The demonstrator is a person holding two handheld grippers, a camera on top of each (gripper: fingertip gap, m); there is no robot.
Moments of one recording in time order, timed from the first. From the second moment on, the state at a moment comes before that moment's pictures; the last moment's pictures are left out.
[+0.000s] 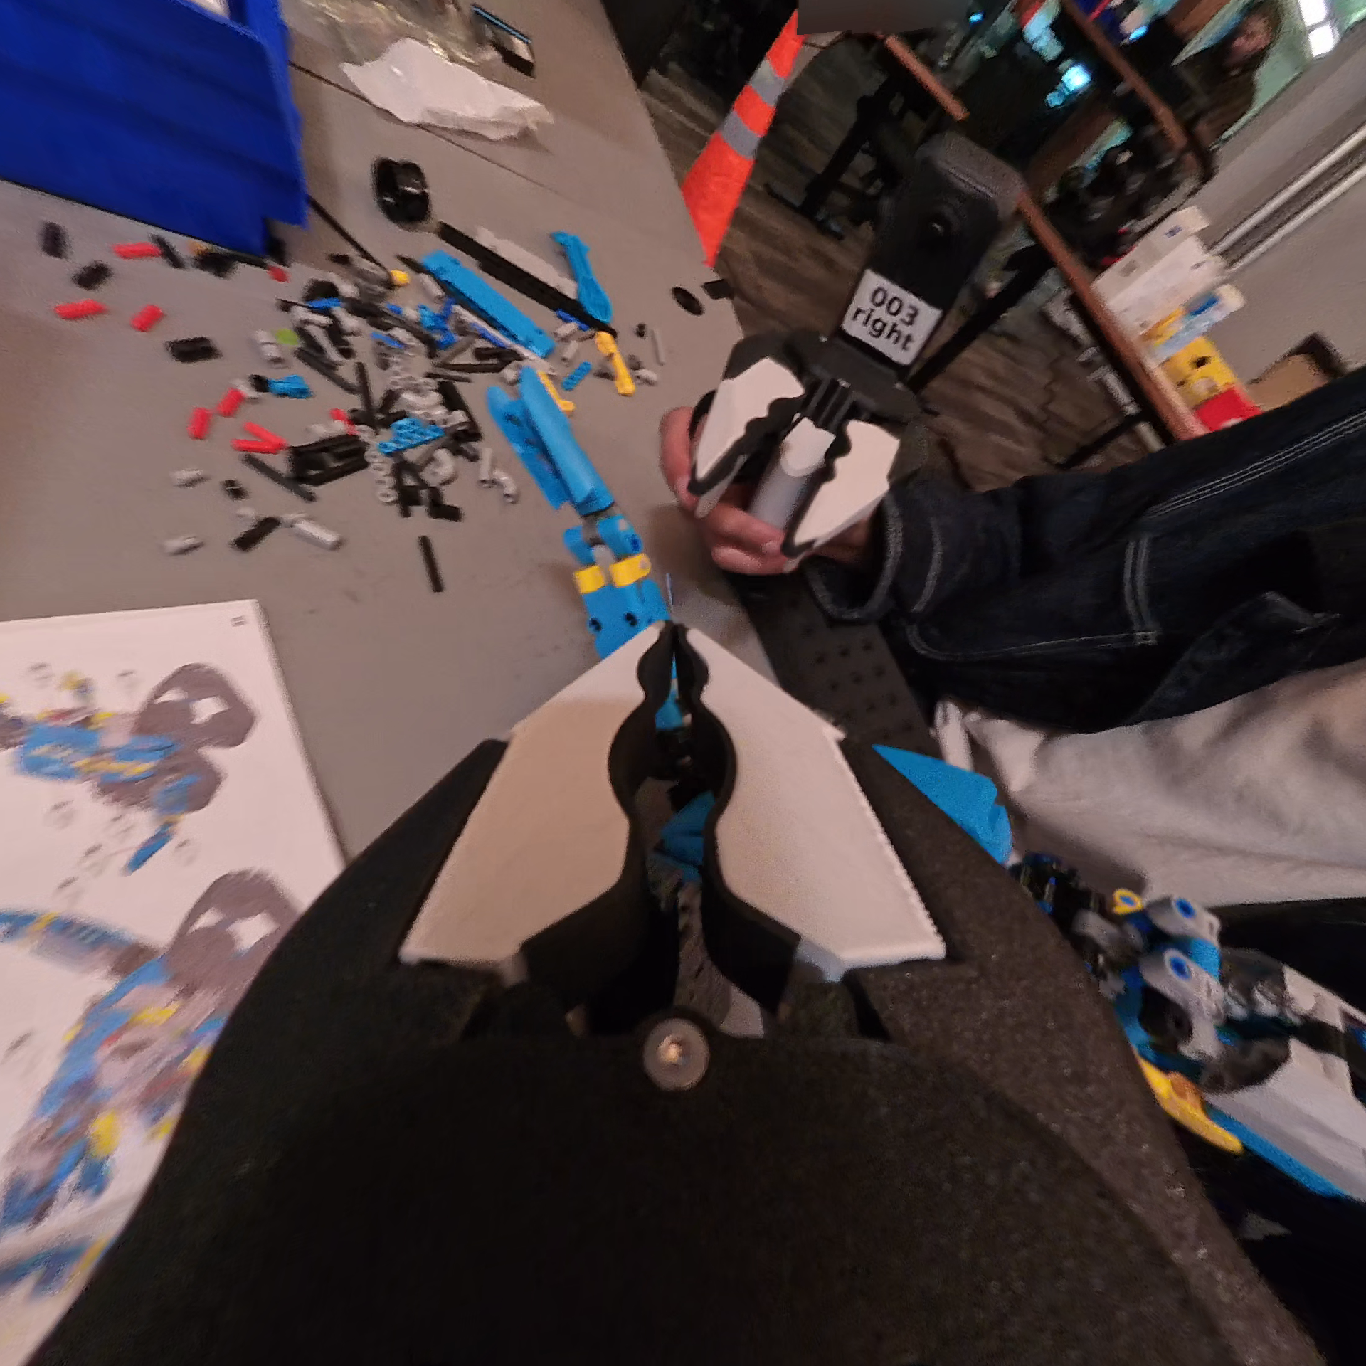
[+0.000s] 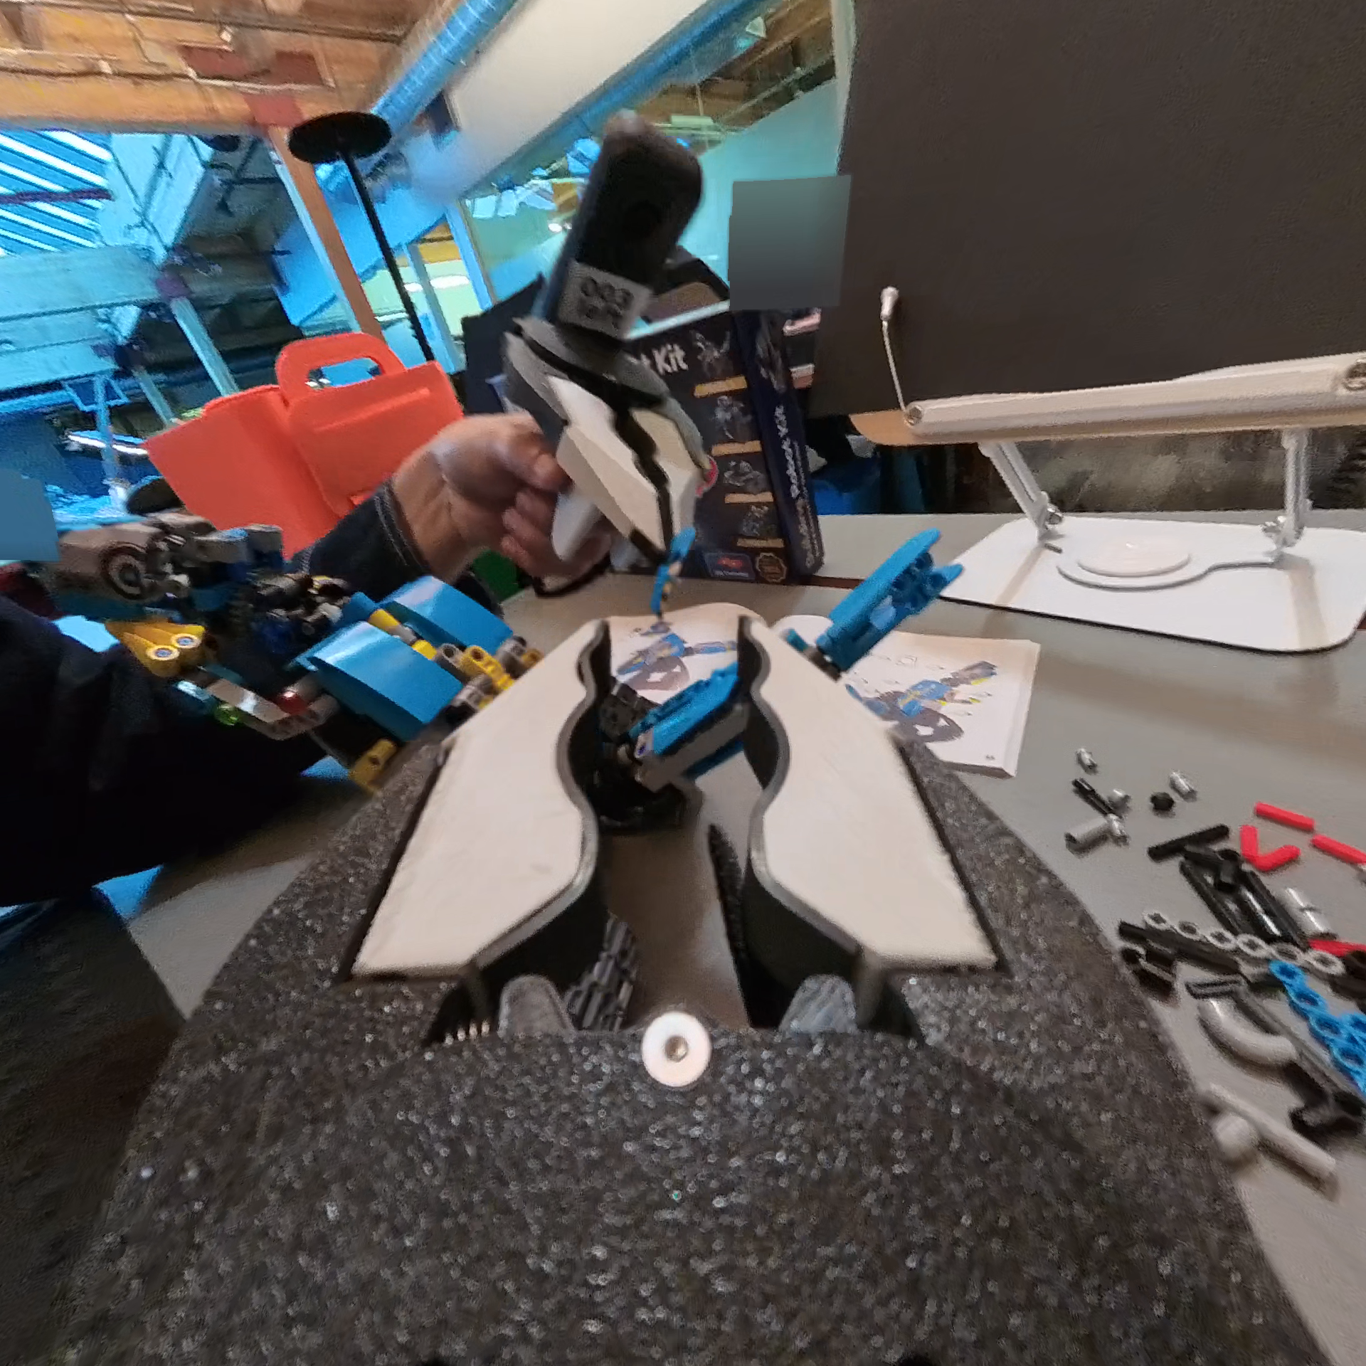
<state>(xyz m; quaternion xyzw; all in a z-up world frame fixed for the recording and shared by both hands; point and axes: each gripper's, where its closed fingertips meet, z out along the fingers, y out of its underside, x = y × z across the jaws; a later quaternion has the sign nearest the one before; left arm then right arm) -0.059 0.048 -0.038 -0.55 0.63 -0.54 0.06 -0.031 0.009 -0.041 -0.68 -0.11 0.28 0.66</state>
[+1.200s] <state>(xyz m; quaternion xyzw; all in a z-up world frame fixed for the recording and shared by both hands) -0.111 0.135 -0.002 -0.63 0.59 -0.47 0.20 0.077 0.140 -0.021 -0.71 -0.02 0.21 0.68</state>
